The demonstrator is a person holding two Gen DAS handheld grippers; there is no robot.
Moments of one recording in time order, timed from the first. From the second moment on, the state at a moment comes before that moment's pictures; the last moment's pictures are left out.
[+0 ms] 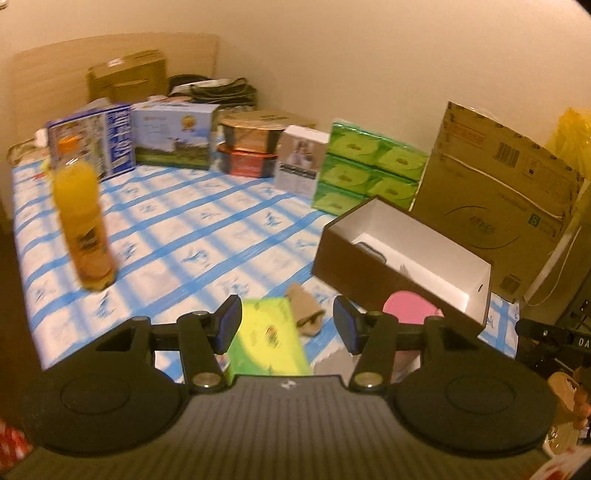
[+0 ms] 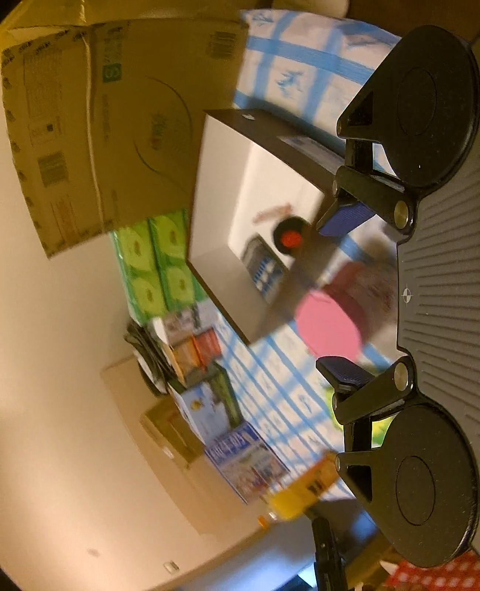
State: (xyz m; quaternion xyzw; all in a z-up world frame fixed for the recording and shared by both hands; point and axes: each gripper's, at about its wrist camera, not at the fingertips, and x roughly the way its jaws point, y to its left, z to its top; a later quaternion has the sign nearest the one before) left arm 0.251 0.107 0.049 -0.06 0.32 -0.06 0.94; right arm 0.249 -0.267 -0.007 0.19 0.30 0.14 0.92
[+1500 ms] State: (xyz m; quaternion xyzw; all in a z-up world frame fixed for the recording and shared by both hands) left arm 0.248 0.136 -0.091 0.09 0.36 -0.03 0.93; right arm 0.269 -0.079 -0.098 0.06 0.38 0.20 0.90
